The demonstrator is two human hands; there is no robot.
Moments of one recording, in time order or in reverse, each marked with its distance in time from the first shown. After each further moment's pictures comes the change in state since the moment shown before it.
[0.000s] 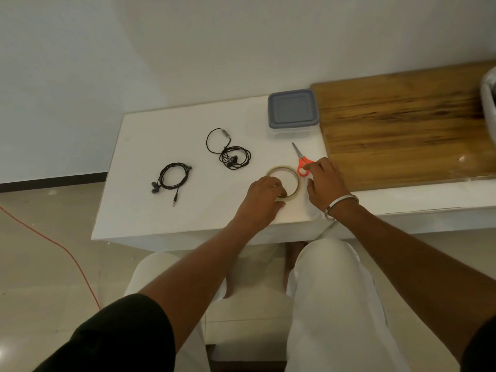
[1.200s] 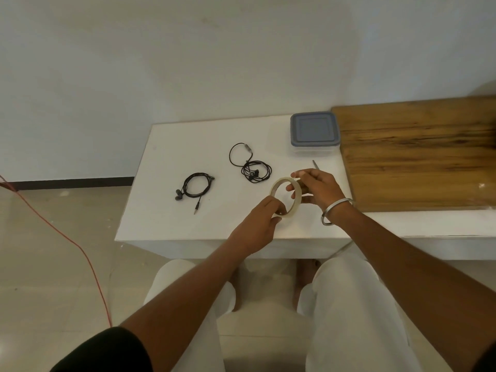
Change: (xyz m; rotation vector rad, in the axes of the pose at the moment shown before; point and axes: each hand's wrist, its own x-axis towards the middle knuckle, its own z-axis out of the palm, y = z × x) left_hand -0.044 -0.022 -0.030 -0.324 0.042 -0.046; right_hand 0.010 -0.073 -0.032 1.237 -0.194 0.271
